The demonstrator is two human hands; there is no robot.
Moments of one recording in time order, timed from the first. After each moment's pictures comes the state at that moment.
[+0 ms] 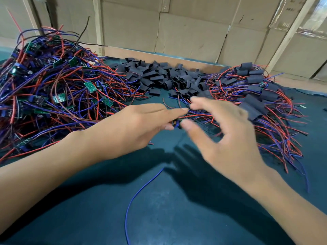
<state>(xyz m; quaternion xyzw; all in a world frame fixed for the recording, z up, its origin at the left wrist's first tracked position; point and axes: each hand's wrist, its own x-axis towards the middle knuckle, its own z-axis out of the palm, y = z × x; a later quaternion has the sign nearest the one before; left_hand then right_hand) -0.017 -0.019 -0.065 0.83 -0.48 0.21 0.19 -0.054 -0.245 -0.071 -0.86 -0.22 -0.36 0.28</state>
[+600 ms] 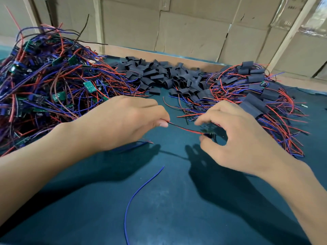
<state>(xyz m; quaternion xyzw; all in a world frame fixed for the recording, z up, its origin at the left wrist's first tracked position) -0.016 -0.007 -0.052 0.84 -0.46 0.27 0.11 -0.048 -0.274 -0.050 -0.94 -0.23 -0.18 0.16</state>
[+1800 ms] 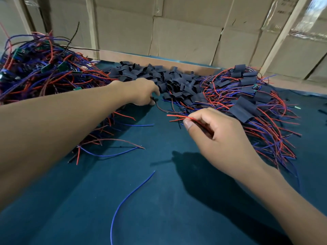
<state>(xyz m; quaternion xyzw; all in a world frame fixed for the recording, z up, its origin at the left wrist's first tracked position) 0.172 -0.049 -0.051 0.97 -0.22 -0.02 0.02 -0.036 -0.267 -0.064 -0.90 -0.21 -0.23 0.32</state>
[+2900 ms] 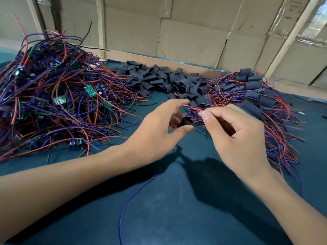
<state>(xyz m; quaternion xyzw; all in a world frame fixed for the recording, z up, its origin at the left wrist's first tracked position) -0.011 -0.081 -0.083 0.82 -0.25 0.14 0.49 -0.039 -0.267 -0.063 -0.83 -0.21 -0.36 0.35</state>
